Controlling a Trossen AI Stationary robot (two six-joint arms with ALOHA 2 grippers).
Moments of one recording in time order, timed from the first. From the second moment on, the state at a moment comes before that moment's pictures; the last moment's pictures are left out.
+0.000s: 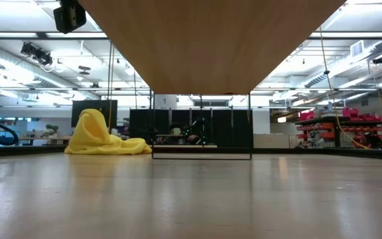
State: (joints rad) left arm -0.42 0.98 0.83 -0.35 -0.43 -0.82; right arm 0.98 1.86 1.38 -1.36 0.09 2.33
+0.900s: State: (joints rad) left arm -0.42 0.98 0.83 -0.35 -0.43 -0.81; right arm 1.04 1.86 1.63 -1.41 0.00 2.36
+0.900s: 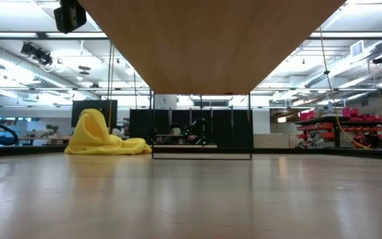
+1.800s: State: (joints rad) left arm -0.42 0.98 0.83 -0.35 -0.43 -0.82; right arm 0.70 1.86 1.58 -1.45 0.13 1.99
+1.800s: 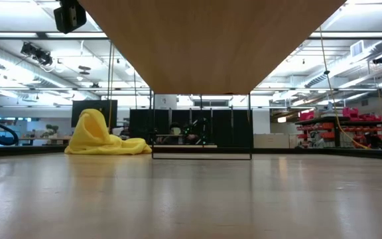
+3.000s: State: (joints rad) left arm -0.42 0.98 0.83 -0.42 -0.39 -0.80; right arm 0.69 1.86 1.45 -1.34 0.11 2.38
